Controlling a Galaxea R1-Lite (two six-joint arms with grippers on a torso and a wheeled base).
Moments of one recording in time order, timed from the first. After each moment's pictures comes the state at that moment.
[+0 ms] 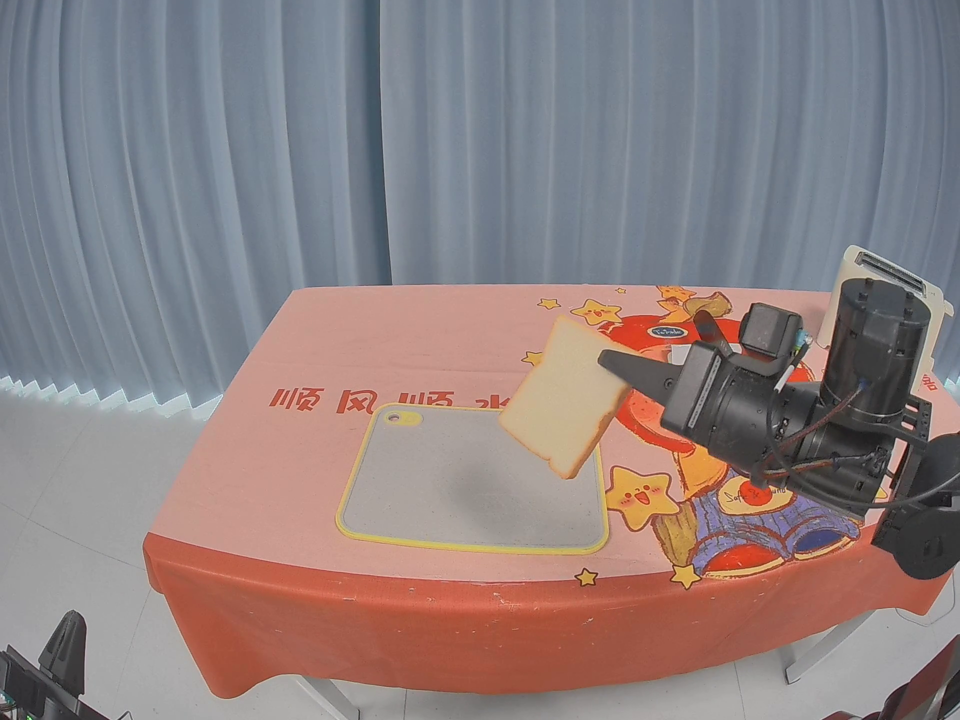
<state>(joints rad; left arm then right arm) 0.01 0.03 -0.02 0.00 0.00 -0.01 0.70 1.63 -0.69 -0.81 0.03 0.70</state>
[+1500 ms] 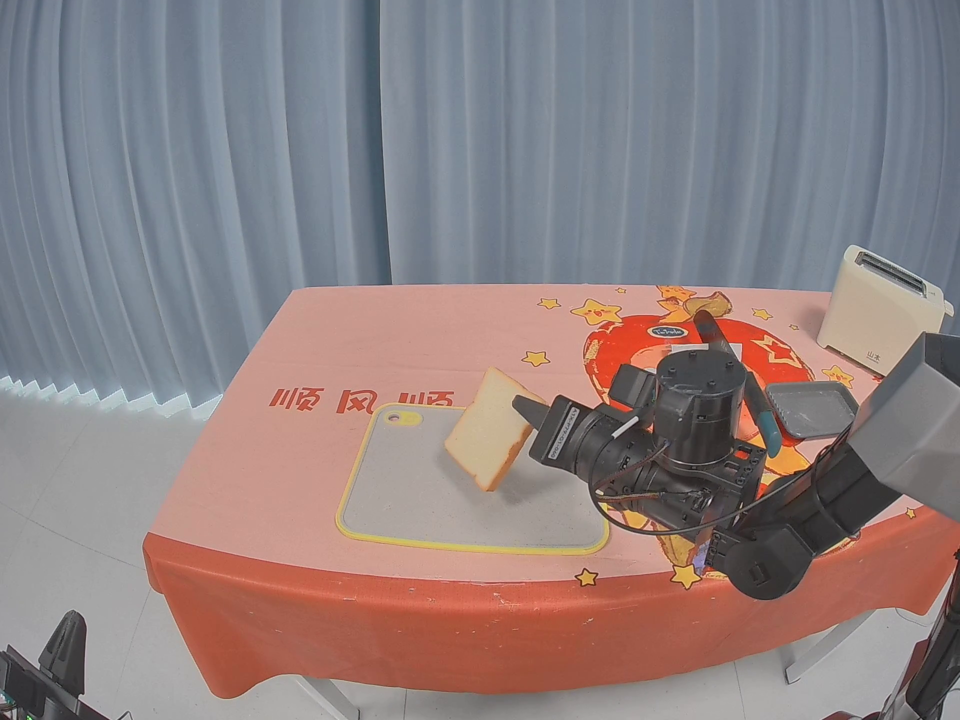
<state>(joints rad) 0.01 0.03 -0.02 0.00 0.00 -0.01 0.73 2.07 -0.83 -1.06 -0.07 0.72</state>
